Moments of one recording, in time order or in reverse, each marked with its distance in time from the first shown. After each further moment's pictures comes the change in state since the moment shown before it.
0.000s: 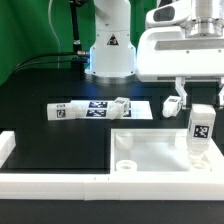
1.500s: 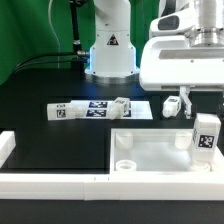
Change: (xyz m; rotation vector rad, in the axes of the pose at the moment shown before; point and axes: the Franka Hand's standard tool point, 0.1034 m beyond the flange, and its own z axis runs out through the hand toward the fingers) arm -0.007 -0.008 0.015 0.002 0.031 -0.036
